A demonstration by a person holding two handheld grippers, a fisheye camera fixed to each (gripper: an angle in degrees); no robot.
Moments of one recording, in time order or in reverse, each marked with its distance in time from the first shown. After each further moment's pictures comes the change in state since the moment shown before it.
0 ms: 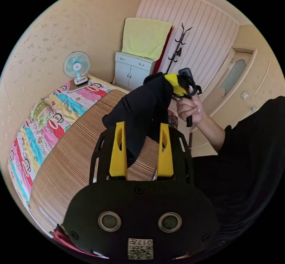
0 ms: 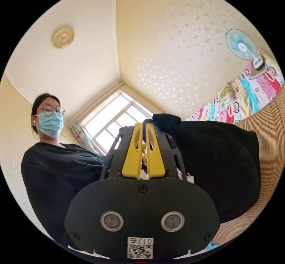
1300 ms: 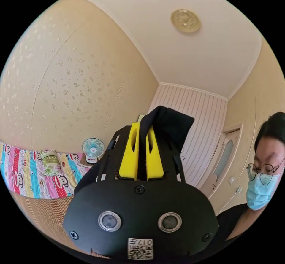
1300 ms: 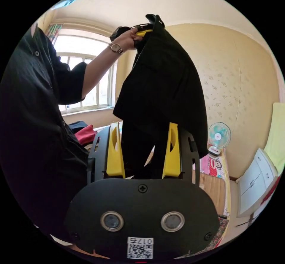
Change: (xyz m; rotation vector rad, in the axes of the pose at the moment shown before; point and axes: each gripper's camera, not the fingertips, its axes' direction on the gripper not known) left arm 0.078 -0.028 -0.472 0.912 -0.003 -0.189; right arm -0.138 0.302 0.309 -0.122 0.775 -0.804
